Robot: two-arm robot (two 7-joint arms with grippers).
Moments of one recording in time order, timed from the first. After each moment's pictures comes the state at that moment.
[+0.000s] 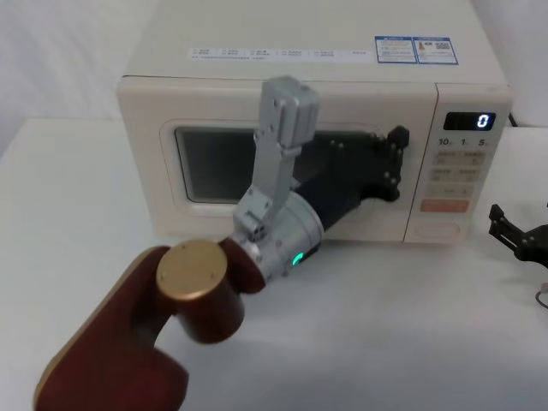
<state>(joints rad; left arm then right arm) -0.33 0.15 0.49 -1.57 -0.31 0.06 -0.33 -0.03 0.22 0.01 -1.69 0.19 0.12 0.23</state>
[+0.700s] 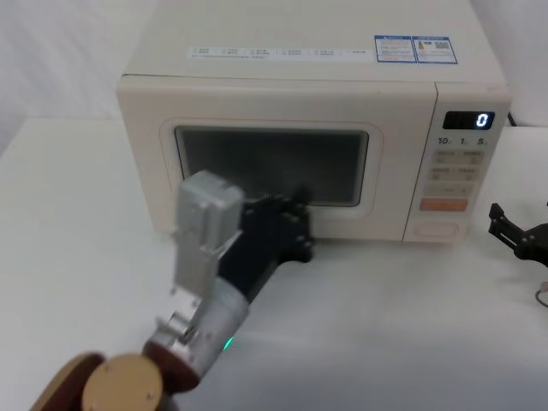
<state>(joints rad) 0.01 0.25 0.39 -1.82 -0.15 -0.01 -0.13 -0.03 0.22 0.01 -1.69 0.19 0.12 0.23</state>
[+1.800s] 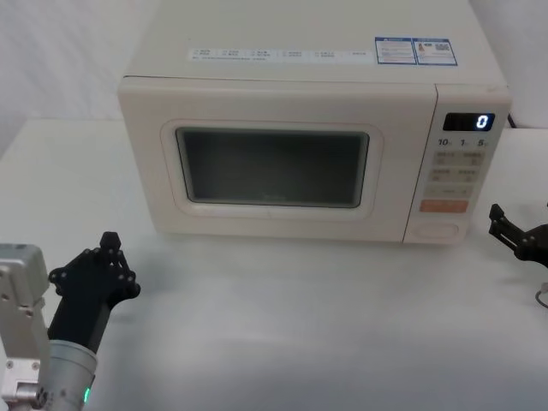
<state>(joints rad) 0.29 0.20 0.03 -1.86 -0.19 -0.09 0.03 -0.03 0.22 0.01 -1.69 0.19 0.12 0.23</state>
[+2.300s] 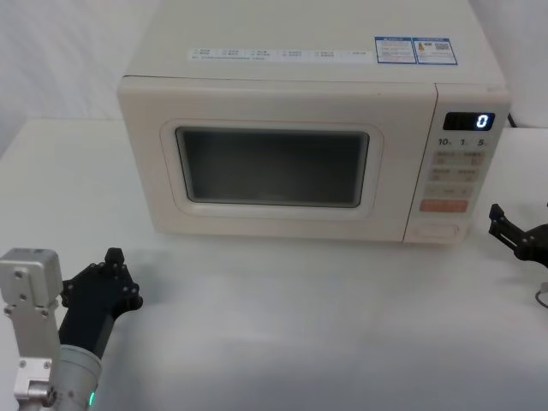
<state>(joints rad) 0.26 0.17 0.01 -1.78 -0.16 -0.05 0.00 -0.03 0.22 0.01 -1.69 0.19 0.12 0.23</state>
